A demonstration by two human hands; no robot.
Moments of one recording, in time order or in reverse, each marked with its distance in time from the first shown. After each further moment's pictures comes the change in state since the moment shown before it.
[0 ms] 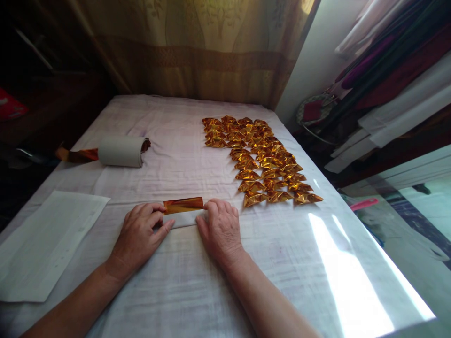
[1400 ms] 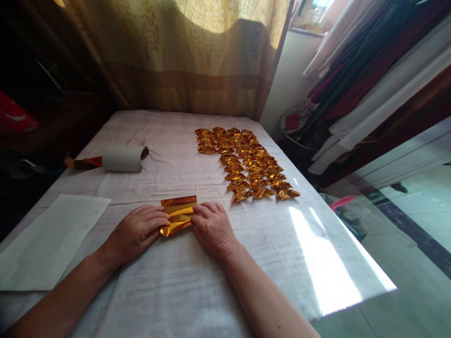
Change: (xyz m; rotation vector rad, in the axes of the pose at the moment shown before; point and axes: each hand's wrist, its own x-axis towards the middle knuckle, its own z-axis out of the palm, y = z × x) left_hand 0.002 -0.022 -0.012 -0.161 -0.017 0.502; right_hand -0.006 0.008 -0.014 0.073 -0.003 -0.356
